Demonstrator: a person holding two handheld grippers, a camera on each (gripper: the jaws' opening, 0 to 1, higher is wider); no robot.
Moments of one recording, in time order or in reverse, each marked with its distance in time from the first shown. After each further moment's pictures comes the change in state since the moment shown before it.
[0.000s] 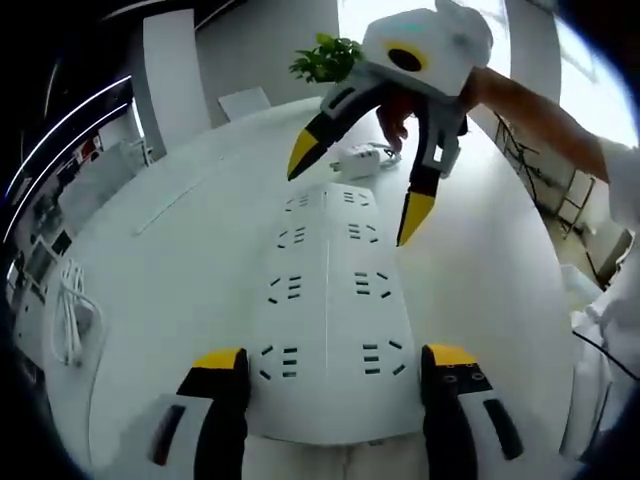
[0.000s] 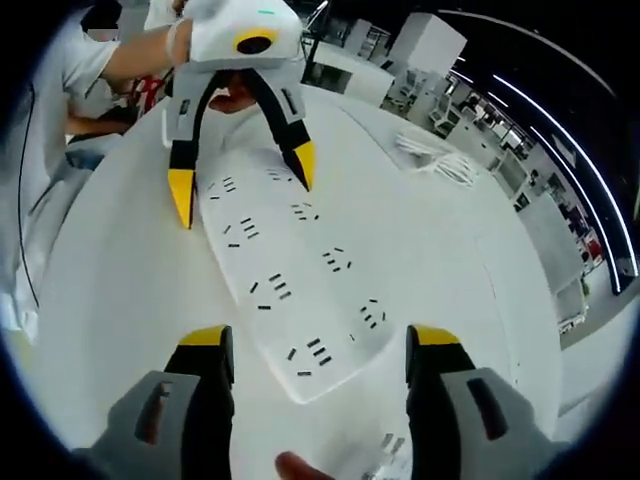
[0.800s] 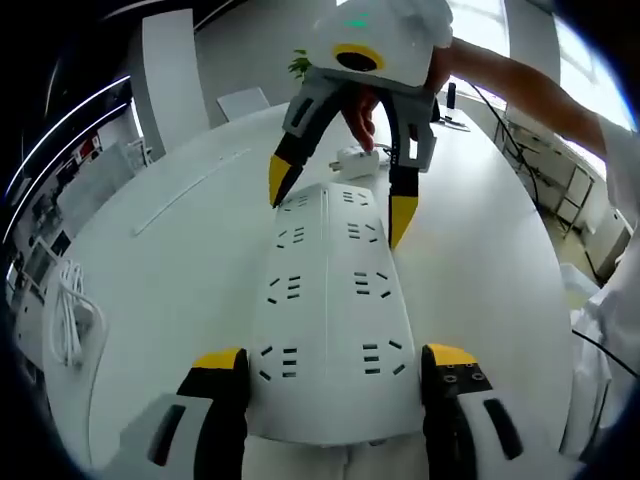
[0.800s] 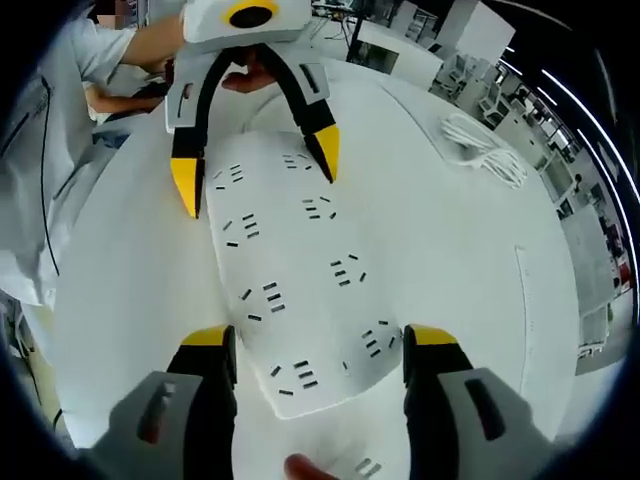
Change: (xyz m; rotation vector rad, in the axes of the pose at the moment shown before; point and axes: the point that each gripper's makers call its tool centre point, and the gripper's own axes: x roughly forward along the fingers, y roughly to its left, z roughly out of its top) left arm 0.001 -0.003 0.000 0.003 0.002 -0.005; right arm 0.019 0.000 0.002 -0.076 0.108 0.202
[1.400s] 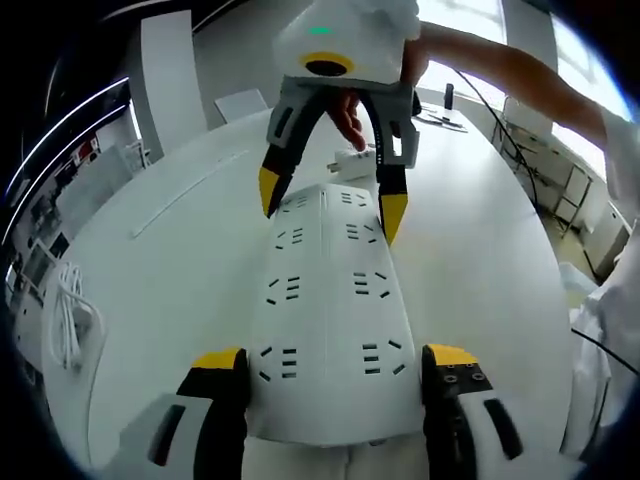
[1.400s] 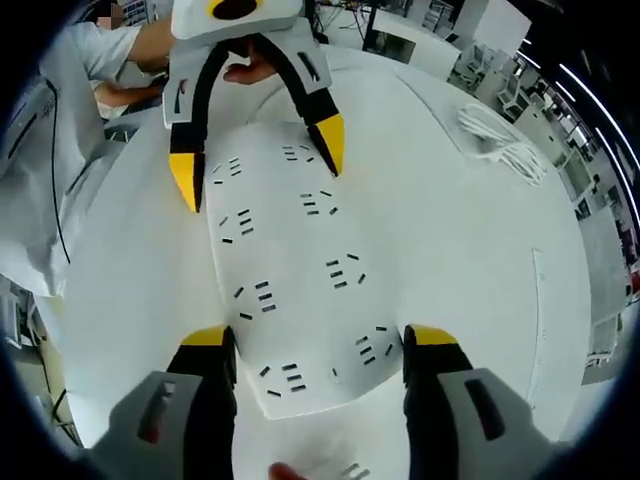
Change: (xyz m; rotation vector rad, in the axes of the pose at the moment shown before) left arm 0.000 0.000 -0.001 0.008 -0.009 -0.009; right arm 0.005 0.004 0.000 -0.021 0.022 0.085
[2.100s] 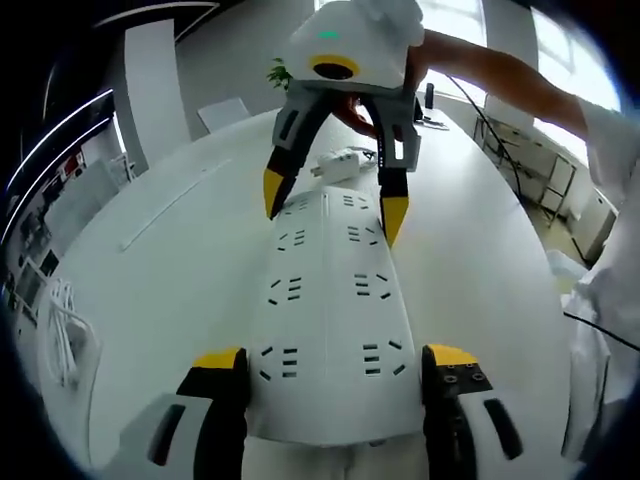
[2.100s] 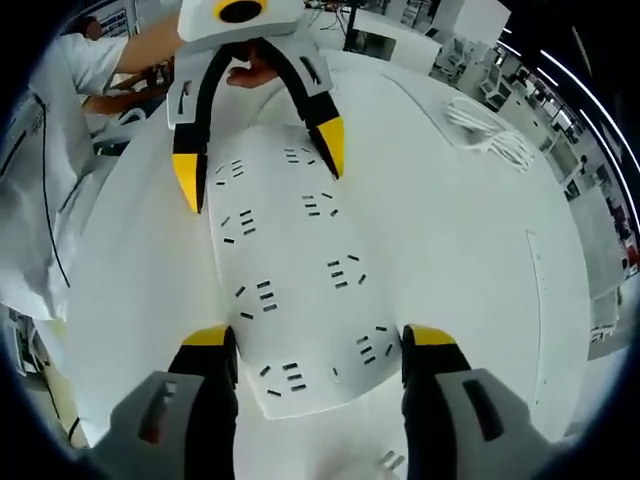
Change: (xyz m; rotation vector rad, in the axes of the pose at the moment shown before) left arm -0.003 -0.004 -0.001 0.075 -0.026 -0.072; right arm -0.004 0.017 -0.002 0.096 -0.002 -0.051
